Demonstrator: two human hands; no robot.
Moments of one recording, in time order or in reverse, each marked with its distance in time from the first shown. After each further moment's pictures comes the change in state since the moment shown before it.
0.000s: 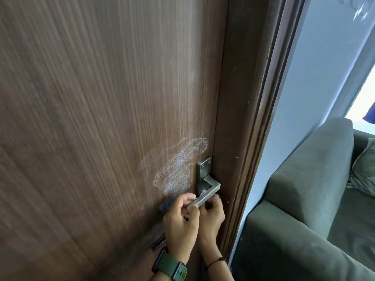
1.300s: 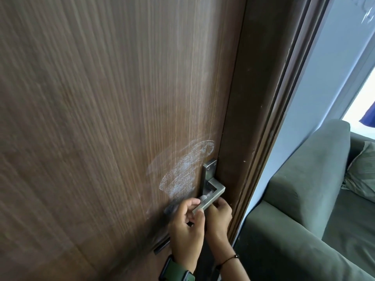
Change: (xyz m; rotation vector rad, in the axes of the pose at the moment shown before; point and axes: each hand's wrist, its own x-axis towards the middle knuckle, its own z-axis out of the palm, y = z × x) left_hand -0.002 -0.006 0.003 -0.079 0.032 -0.022; right_hand 0.013 -0.013 -0.009 0.071 -0.113 0.291
